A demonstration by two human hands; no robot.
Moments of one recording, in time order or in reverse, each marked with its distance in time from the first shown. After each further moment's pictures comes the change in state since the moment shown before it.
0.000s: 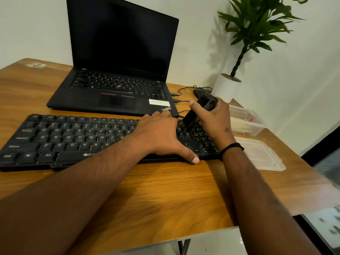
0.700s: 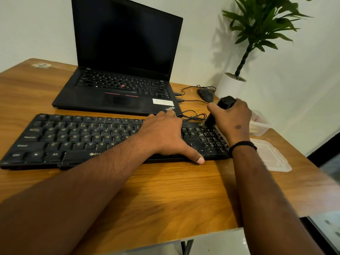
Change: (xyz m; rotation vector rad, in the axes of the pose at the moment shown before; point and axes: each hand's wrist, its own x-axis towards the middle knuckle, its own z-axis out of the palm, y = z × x) left_hand 0.000 0.002 -0.002 -0.001 -0.009 0.001; right_hand 0.011 0.011 -0.017 -0.220 0.156 0.086
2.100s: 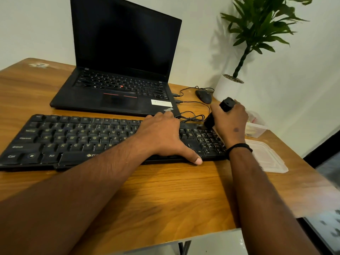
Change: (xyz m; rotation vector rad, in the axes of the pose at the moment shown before) left_hand 0.001 -0.001 0.001 -0.008 0.017 -0.006; right_hand 0.001 0.004 0.002 0.066 0.042 0.011
